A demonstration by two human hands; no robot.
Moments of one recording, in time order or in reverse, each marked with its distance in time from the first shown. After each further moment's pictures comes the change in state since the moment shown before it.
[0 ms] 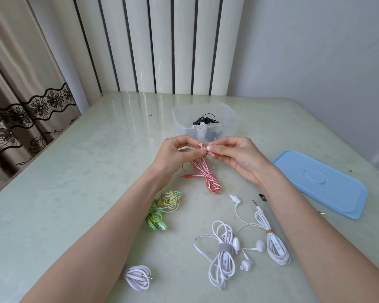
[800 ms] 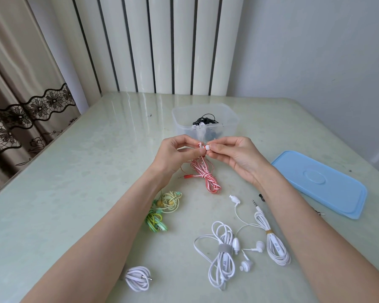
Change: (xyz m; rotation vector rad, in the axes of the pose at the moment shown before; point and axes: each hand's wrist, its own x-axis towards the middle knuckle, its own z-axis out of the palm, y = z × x) left_hand 0.000 -0.001 0.001 0.003 0.020 0.015; right_hand -0.001 -0.001 0.001 -0.004 0.005 -0.017
